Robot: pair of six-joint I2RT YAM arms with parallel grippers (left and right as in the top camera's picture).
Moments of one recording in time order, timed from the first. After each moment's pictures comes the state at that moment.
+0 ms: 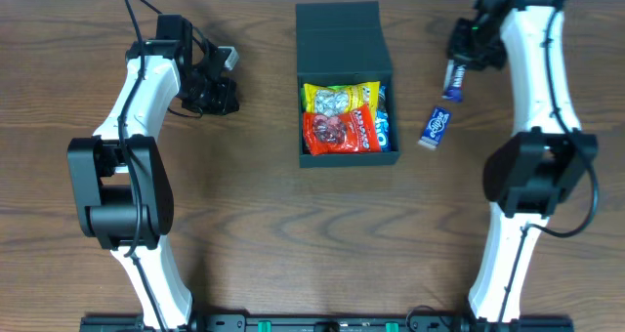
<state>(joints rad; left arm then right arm) 0.01 2.08 1.63 -0.95 0.47 0.22 0.00 2.33 2.37 -1.40 -0.07 0.34</state>
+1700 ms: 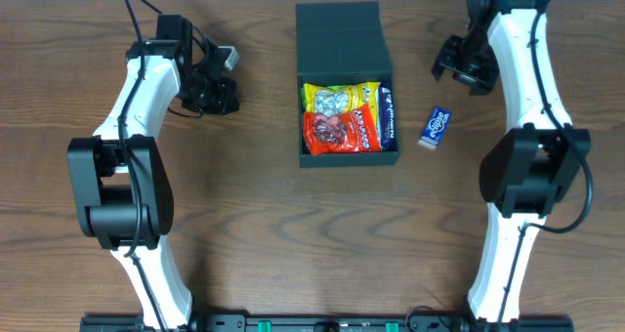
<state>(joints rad) 0.01 2.08 1.63 -0.94 0.47 0.23 0.01 2.33 2.25 -1.45 0.00 0.50</state>
